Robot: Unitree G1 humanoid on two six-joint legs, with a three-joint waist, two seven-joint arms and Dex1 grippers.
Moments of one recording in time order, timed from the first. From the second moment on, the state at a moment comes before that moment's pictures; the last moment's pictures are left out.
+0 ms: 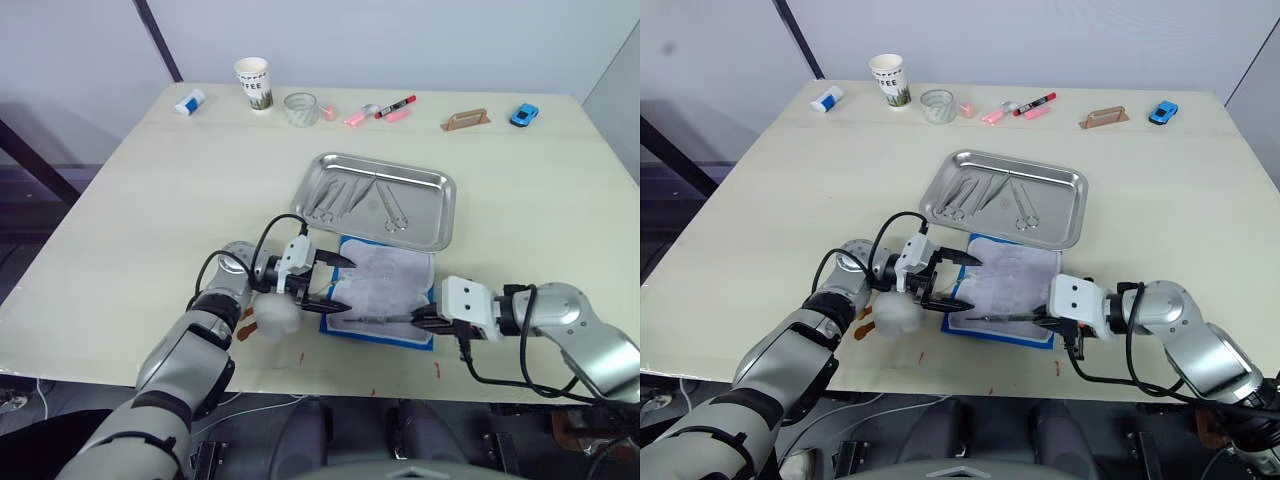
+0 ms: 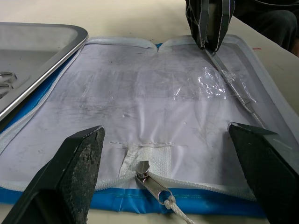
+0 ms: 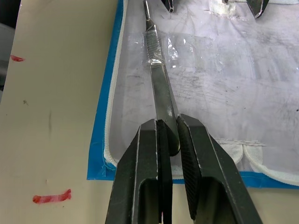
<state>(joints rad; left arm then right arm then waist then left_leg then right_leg) -0.81 0.44 -0.48 1.11 -0.48 -0.56 -1.58 -0.21 -0.82 0.30 -0.47 0.16 0.47 1.02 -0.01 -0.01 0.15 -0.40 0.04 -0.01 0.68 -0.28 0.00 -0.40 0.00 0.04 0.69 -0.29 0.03</state>
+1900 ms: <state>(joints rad) -0.78 0.43 -0.51 1.07 -0.46 -0.60 -1.58 -0.17 -0.85 0.23 -0.41 0.15 0.37 1.06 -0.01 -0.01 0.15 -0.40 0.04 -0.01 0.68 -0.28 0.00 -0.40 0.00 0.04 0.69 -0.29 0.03</state>
